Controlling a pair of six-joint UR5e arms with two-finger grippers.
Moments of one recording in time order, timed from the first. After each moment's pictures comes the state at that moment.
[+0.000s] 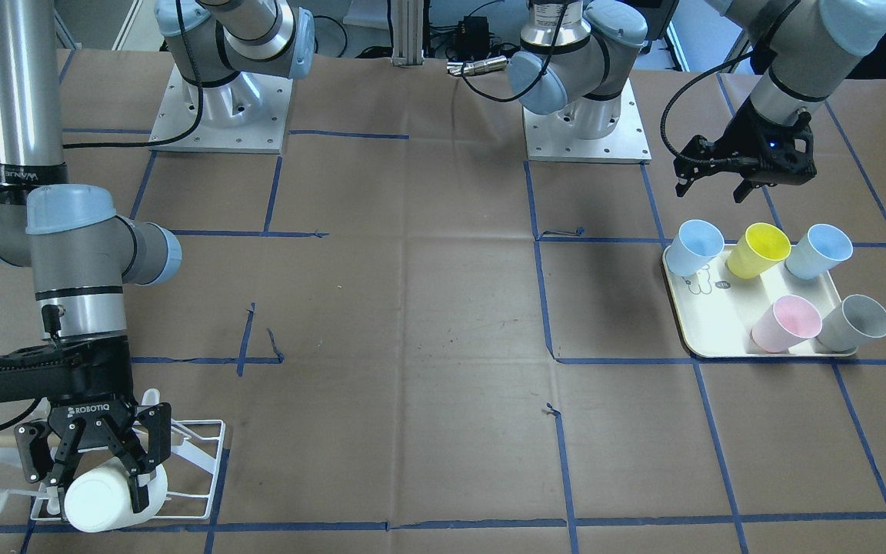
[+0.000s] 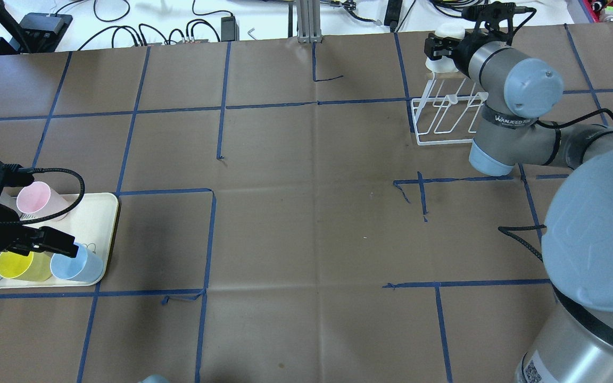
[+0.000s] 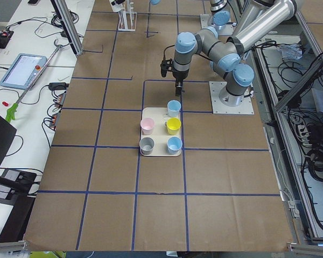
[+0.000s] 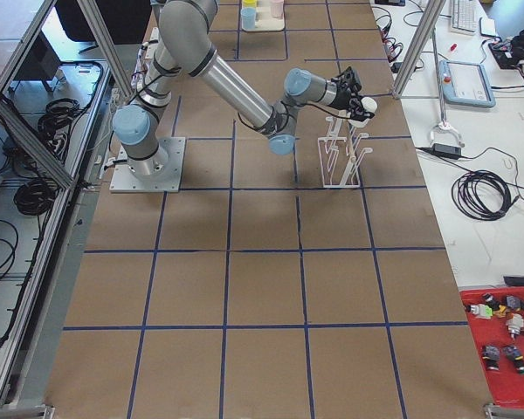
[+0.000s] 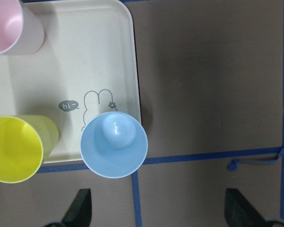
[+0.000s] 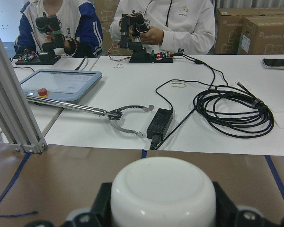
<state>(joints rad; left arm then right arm) -0.94 -1.27 -2.23 -1.21 1.54 0.71 1.41 -1.01 1.82 -3.46 -1.29 -0.08</state>
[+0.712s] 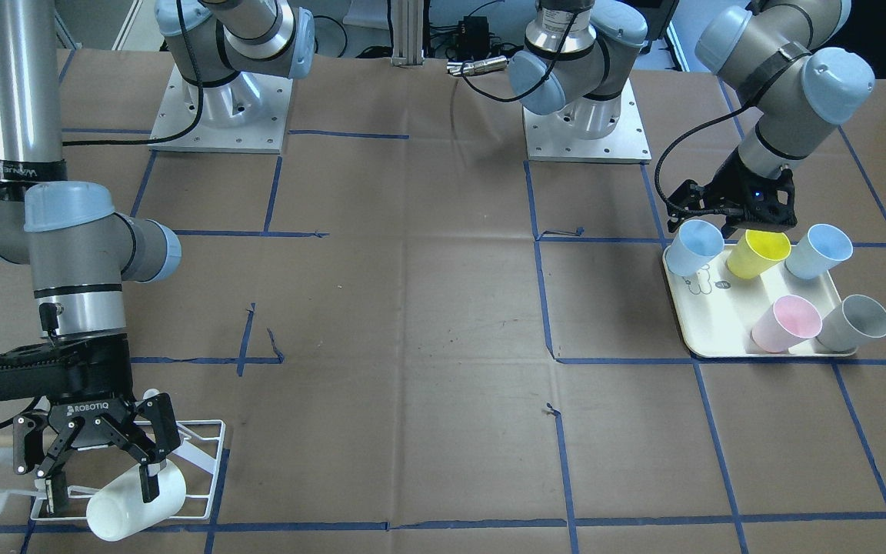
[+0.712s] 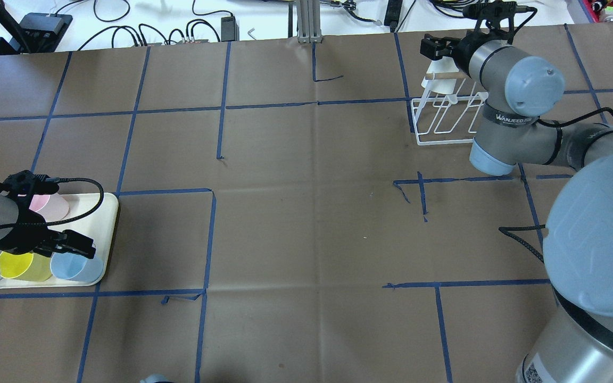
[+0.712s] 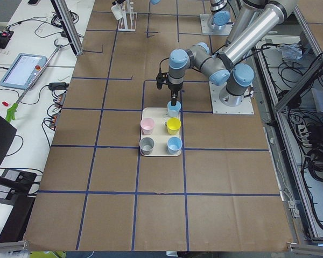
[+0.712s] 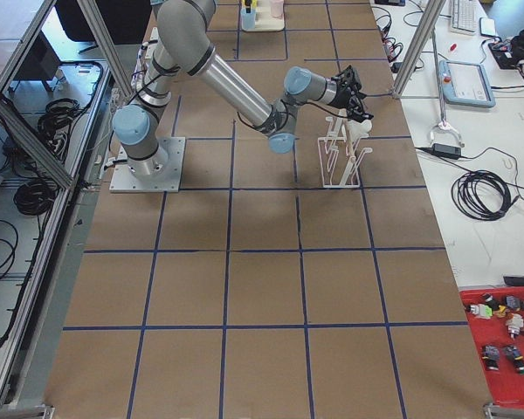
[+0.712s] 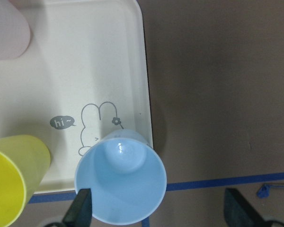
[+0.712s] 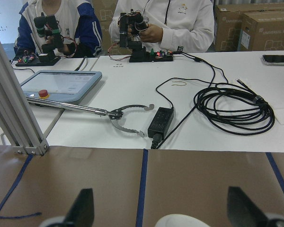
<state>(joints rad) -0.94 -1.46 -2.27 -1.04 1.54 0.71 1.41 -1.02 1.82 -3.44 -1.30 -0.06</state>
